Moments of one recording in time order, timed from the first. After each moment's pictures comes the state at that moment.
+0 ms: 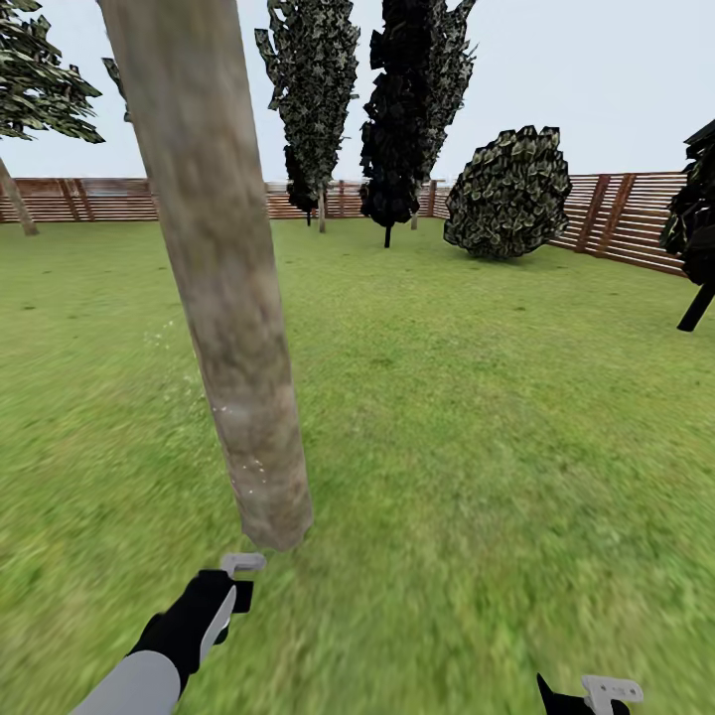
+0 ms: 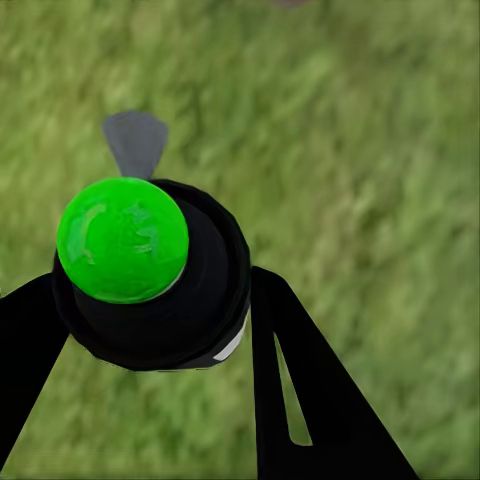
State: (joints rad) left arm -0.58 -0.02 0.05 -0.55 -0.07 0.54 0.15; right arm -0.36 -0.20 -0.54 -0.13 0.32 -0.50 0.20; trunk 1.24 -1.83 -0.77
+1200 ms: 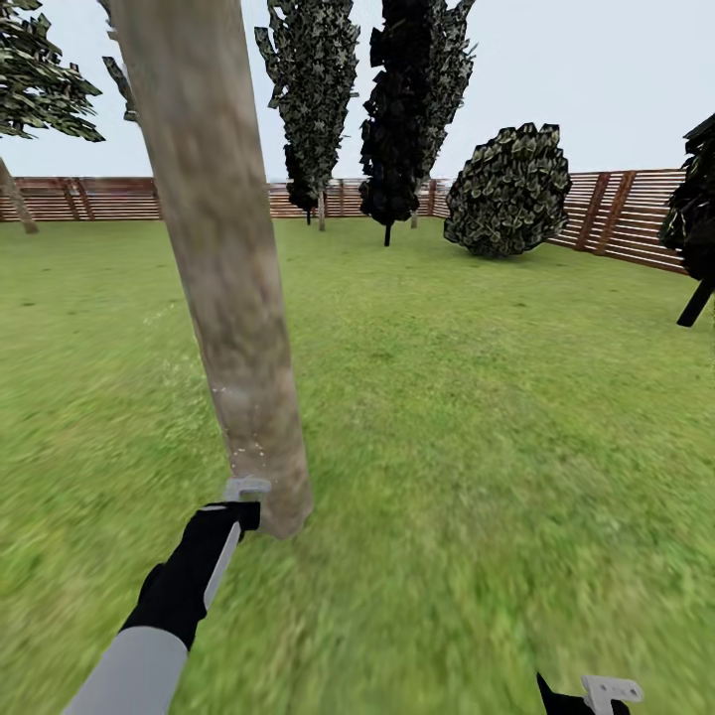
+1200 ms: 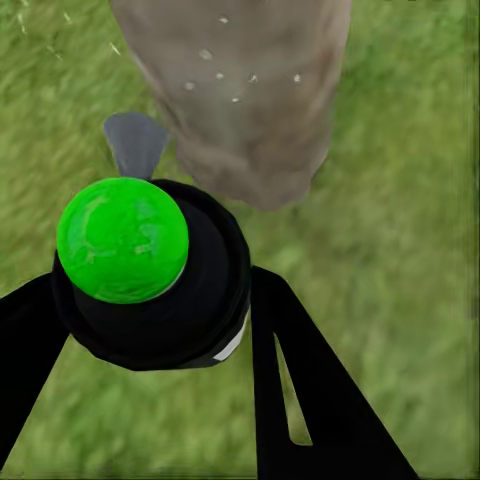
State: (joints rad) left arm -0.59 -0.06 0.04 -0.99 -0.07 0.65 0.15; right arm -0.36 -0.20 -0.54 -0.13 0.32 -0.50 0.20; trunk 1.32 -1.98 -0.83
